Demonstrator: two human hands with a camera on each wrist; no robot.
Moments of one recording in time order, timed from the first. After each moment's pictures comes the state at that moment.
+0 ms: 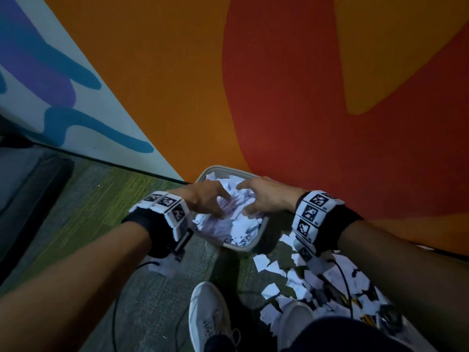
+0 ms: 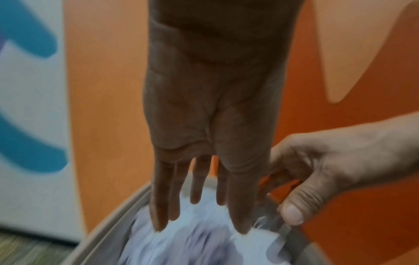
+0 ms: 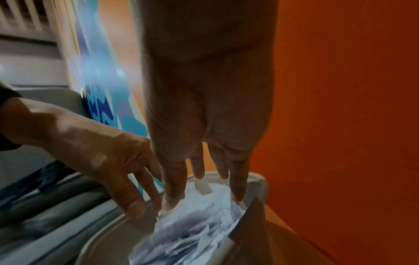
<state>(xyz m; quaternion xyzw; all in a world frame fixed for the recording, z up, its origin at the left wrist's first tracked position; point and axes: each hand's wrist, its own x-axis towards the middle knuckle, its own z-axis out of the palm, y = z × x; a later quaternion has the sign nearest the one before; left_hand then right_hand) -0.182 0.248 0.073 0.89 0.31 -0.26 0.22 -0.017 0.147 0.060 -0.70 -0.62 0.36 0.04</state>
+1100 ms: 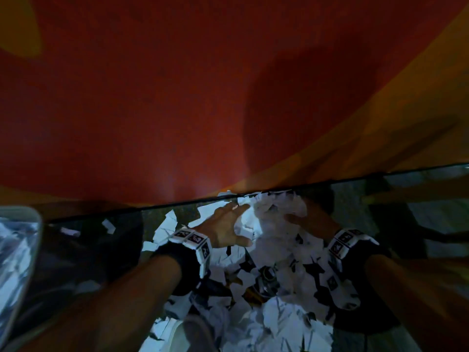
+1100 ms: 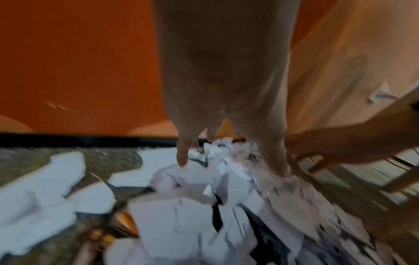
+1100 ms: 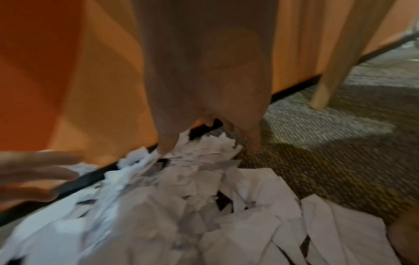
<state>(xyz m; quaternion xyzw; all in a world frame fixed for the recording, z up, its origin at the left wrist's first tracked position) 0.132 0.016 -0.152 0.88 0.05 -0.28 0.37 0.286 -0.227 -0.168 -0.90 -0.12 0.33 0.25</state>
